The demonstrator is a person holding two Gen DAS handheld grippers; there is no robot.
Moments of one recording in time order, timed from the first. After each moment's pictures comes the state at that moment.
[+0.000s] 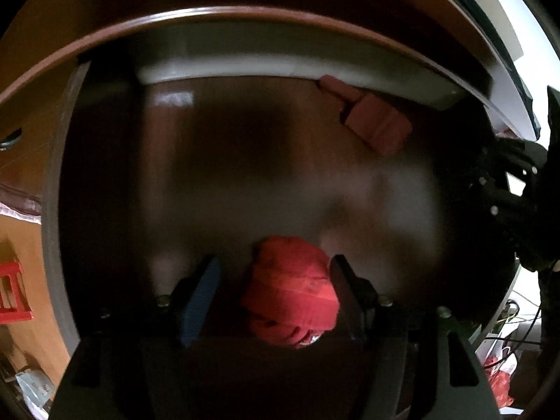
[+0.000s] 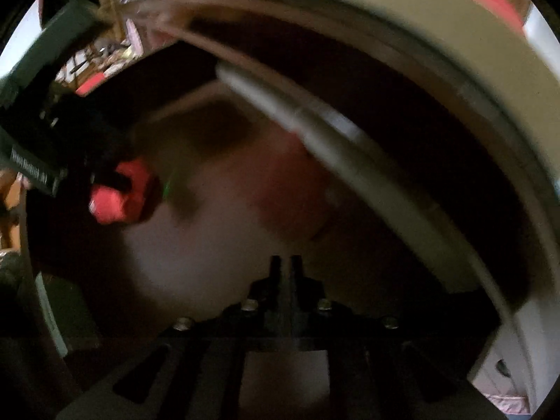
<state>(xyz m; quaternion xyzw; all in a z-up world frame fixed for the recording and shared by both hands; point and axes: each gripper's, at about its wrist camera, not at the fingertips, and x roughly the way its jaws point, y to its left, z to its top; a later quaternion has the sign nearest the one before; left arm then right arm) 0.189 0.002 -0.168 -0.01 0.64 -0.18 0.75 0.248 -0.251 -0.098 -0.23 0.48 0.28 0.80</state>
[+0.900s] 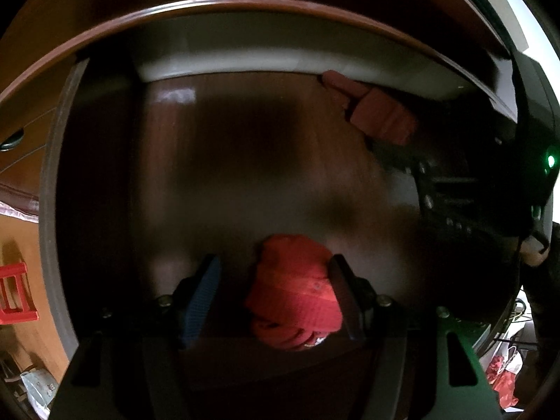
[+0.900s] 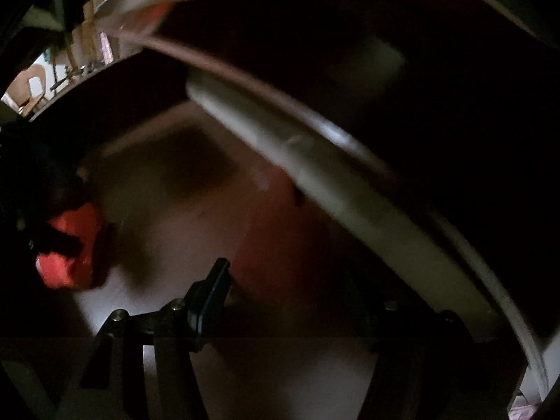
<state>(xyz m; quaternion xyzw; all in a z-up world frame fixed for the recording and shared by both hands) 0.193 -0.022 -0.187 0.01 0.64 -0.17 0.75 0.285 -0.237 -0.137 -0.23 0.43 0.24 0.84</state>
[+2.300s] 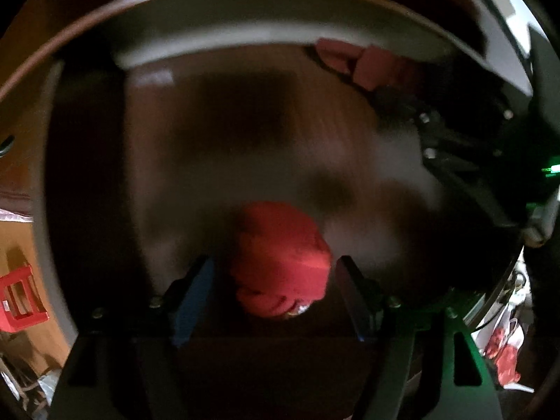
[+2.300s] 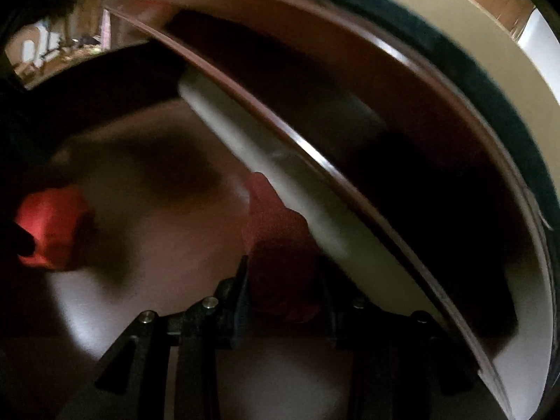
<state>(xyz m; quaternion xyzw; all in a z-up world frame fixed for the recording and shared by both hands) 0.189 -0.029 -0.183 0.04 0.68 -0.19 0.70 0.262 -0.237 -0.170 -0.30 0.38 0.21 0.85</state>
